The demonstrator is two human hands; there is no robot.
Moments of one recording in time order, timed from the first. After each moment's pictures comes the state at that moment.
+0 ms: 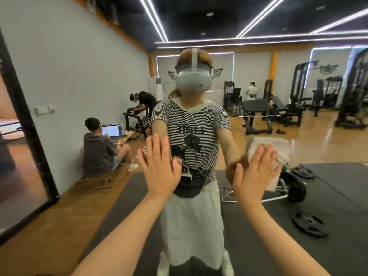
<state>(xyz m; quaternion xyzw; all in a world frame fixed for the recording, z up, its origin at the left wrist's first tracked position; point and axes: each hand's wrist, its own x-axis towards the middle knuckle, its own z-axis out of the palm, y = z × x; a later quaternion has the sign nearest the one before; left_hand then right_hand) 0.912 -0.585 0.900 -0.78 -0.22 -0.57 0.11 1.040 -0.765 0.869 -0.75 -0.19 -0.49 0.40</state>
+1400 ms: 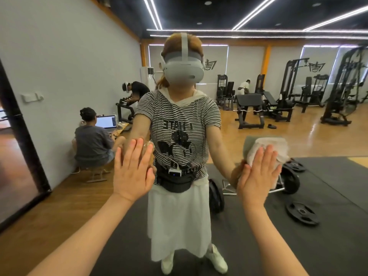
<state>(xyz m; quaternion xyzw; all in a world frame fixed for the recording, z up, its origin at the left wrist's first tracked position) 0.818 -0.422 0.881 -0.79 -0.08 -0.57 0.22 0.989 -0.677 0.858 -0.75 -0.17 -0.51 0.38</state>
